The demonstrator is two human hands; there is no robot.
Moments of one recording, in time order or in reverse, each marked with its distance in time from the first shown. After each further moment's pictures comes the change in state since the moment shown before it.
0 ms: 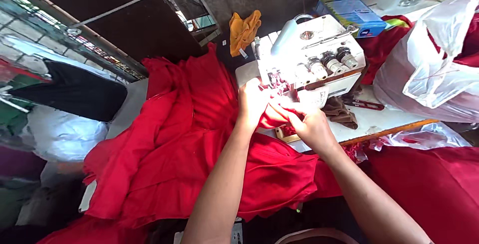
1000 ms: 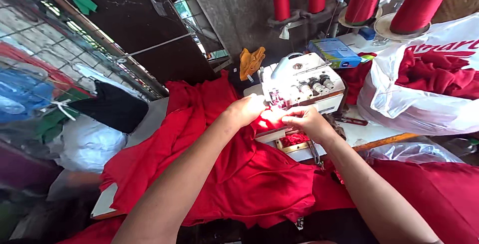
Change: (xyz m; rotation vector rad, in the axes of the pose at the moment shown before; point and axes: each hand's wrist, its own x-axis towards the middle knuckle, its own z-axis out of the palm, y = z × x) left_hand 0.020 0.024 -0.076 0.781 -0.688 0.572; right_hand 0.032 -0.023 -0.041 0.540 -0.322 0.228
